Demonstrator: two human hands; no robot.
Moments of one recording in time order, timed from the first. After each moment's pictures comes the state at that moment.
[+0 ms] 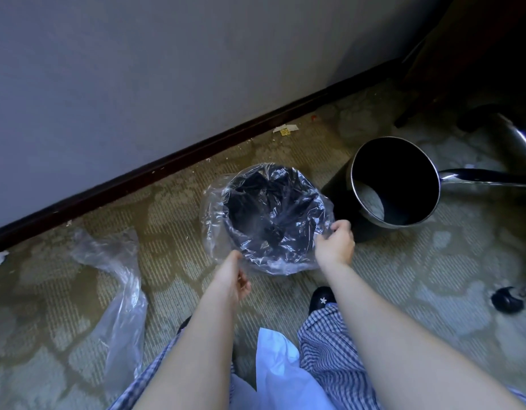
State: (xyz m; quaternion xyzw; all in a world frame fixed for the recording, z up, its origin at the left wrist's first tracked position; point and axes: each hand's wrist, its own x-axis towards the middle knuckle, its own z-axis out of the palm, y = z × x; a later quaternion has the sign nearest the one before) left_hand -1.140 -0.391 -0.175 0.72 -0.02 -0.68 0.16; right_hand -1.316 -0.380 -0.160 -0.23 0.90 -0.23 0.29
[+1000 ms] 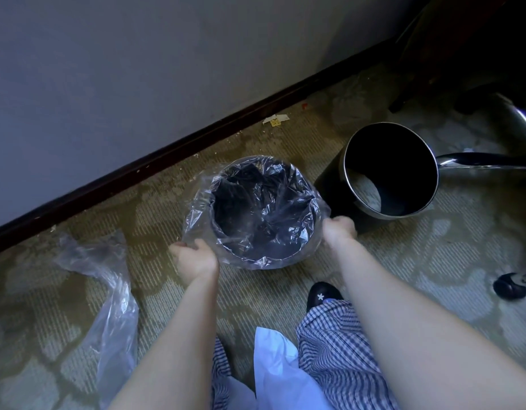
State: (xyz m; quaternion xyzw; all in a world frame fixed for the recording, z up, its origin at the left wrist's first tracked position) left_hand -1.135 -0.418 -0.183 0.87 -0.24 -0.37 0.21; right_hand -1.354 -0.401 -0.181 -0.06 0.87 -0.24 0.42
